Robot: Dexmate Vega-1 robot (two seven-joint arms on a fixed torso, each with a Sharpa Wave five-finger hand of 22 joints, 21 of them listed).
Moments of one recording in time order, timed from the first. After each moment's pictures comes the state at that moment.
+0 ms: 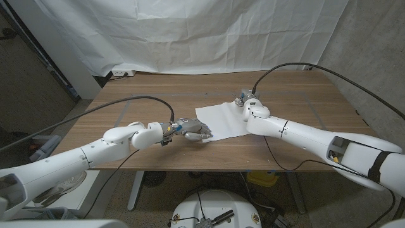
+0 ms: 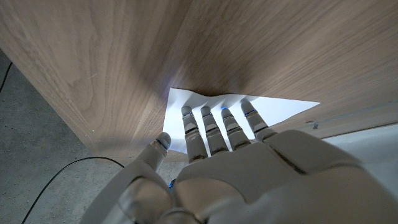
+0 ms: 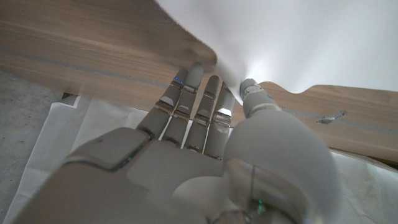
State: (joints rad) left arm 0.68 1.02 0.91 -1.82 0.55 -0.16 -0.18; left_hand 0.05 0.09 0.72 0.16 0.20 0.62 -0.09 0.18 0.03 0.45 -0.06 0.21 0.15 0.20 -0.04 0.18 0.17 -0.07 0.09 0.65 0.18; right arm -0.35 -0.52 -1.14 -1.54 -0.28 -0.93 -0.16; right_hand 0.95 0.14 0.40 -0.16 0.25 1.02 0.01 0.42 0.24 0.67 -0.05 0.35 0.27 0.56 -0.05 0.76 0.56 0.52 -0.01 0.30 0.20
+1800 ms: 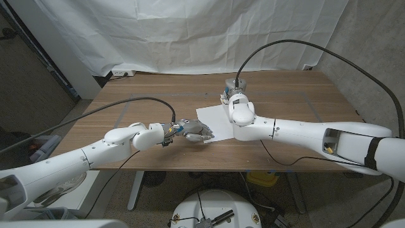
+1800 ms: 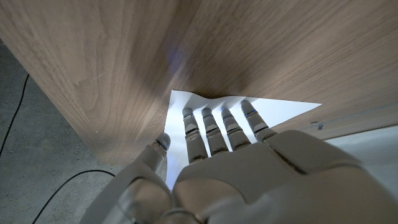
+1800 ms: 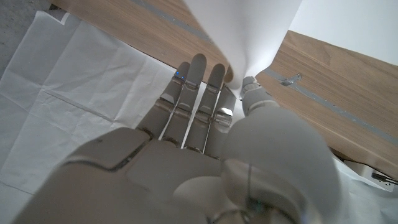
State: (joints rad) left arm 0.69 1.02 0.91 -1.84 0.56 -0.14 -0.20; left_hand 0.04 0.08 0.73 0.15 0.20 0.61 -0.10 0.17 0.03 0.45 -0.06 0.21 0.13 0.20 -0.04 0.18 0.17 -0.07 0.09 0.63 0.18; right arm -0.17 -0.48 -1.45 -1.69 -0.53 -1.20 -0.02; right_hand 1.01 0.13 0.40 -0.16 0.20 1.06 0.02 0.44 0.22 0.82 -0.07 0.45 0.33 0.68 -0.06 0.88 0.70 0.58 0.00 0.36 0.22
